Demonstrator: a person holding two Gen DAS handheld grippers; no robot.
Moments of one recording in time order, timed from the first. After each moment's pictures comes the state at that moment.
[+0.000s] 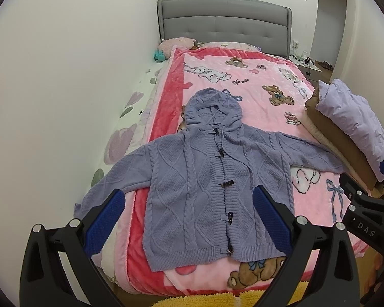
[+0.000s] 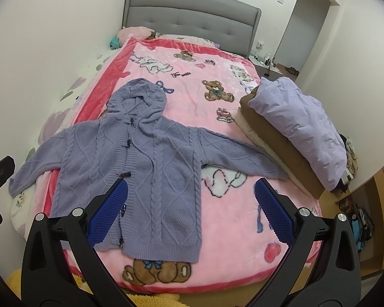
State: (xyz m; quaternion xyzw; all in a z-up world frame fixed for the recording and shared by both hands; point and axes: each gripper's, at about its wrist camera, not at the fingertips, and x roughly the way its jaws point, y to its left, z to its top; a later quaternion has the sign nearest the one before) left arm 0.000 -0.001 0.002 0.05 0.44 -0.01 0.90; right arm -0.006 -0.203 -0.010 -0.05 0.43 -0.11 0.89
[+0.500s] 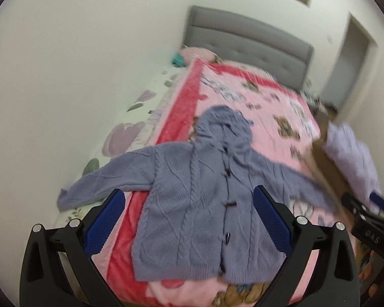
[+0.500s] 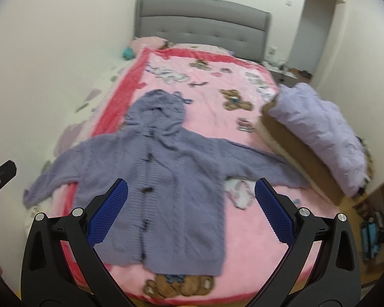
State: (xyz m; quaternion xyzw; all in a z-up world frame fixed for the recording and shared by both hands) left arm 0.014 0.089 -0.021 -0.09 0.40 0.01 0.91; right arm 0.015 -0.179 -0.017 -0.01 0.40 -0.06 0.91
